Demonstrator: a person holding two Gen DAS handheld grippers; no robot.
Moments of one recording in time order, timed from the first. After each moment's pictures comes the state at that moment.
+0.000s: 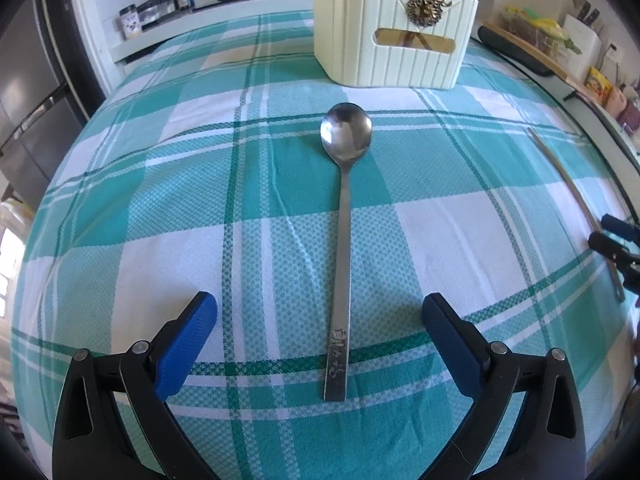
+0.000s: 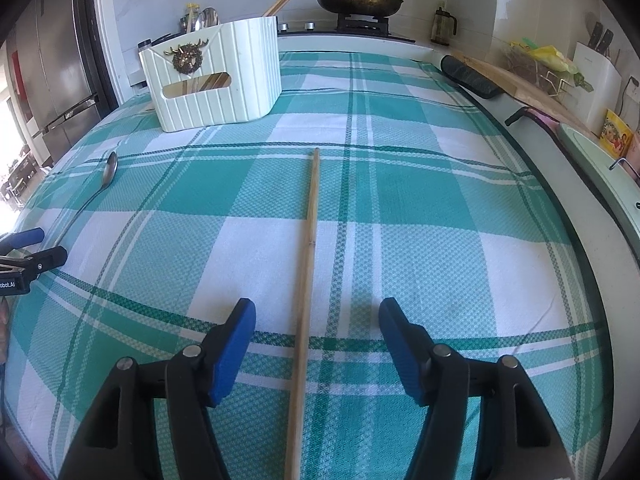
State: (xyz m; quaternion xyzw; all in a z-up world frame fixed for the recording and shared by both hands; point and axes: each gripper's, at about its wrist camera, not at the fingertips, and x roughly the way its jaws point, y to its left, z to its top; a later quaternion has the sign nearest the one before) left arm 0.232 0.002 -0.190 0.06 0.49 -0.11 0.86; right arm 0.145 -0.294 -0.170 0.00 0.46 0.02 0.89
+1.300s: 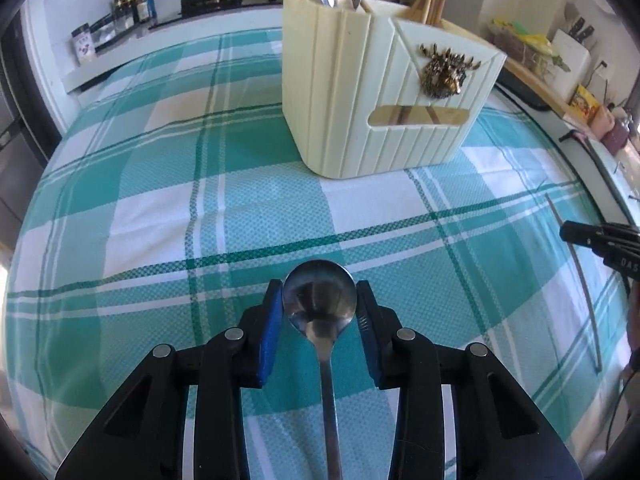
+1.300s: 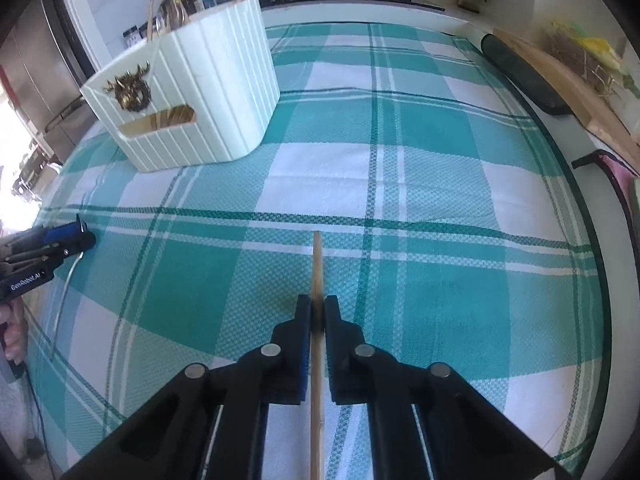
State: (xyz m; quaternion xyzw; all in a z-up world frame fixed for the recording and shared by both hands) left arm 0.328 -0.015 -0.161 0.04 0.48 -0.16 0.86; right arm 0.259 -0.305 -0.151 0.04 0.52 0.06 0.85
